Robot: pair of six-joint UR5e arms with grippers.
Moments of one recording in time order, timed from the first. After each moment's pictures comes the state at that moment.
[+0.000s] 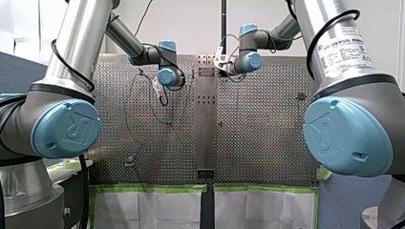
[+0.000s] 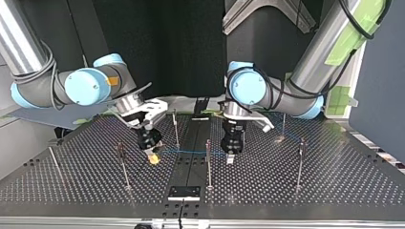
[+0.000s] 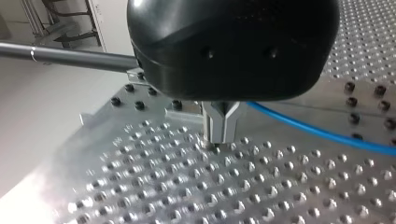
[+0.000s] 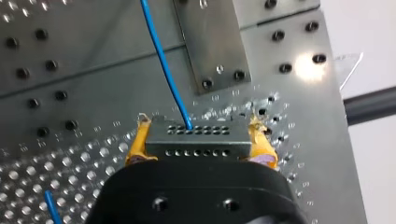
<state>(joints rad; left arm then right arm) -0.30 -1.87 -1.57 -2.69 -1.76 -1.85 2.09 -1.16 1.27 -0.17 1.32 1.86</state>
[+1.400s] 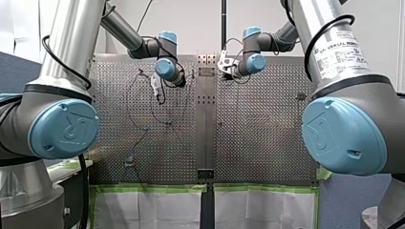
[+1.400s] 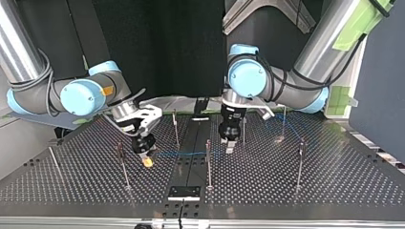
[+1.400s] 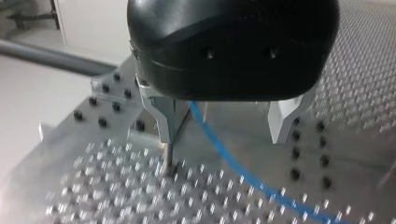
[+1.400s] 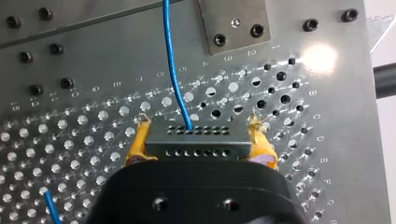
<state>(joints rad) -0.33 -1.80 -1.60 -2.90 -1.76 -1.84 2.06 -1.12 1.23 -0.11 1.31 1.82</state>
